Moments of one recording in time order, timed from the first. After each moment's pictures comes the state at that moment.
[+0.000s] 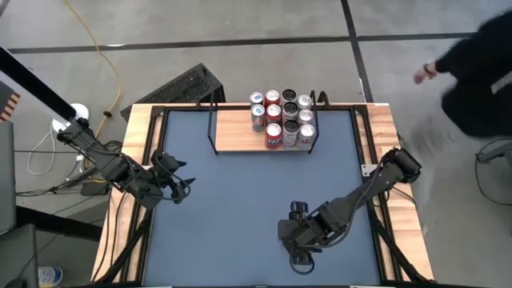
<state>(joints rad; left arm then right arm) -0.63 0.86 0.86 -0.98 -0.82 -0.97 0.59 1.82 1.60 -0.96 0.15 0.60</state>
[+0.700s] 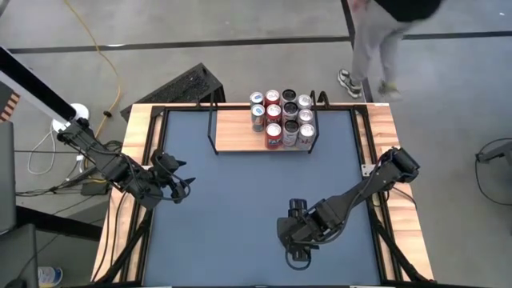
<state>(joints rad) -0.63 0.86 0.86 -0.98 -0.82 -0.96 0.56 1.82 1.59 -0.99 0.13 0.55</state>
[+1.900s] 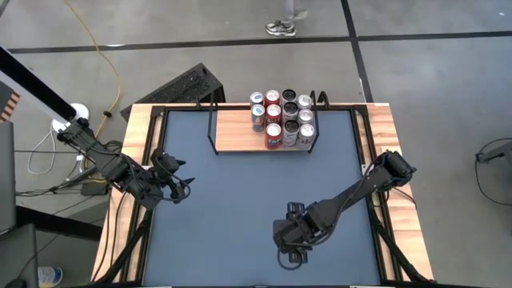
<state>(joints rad) -0.63 0.86 0.86 -1.00 -0.82 -0.93 0.54 1.89 1.59 -0.98 0.04 0.58</state>
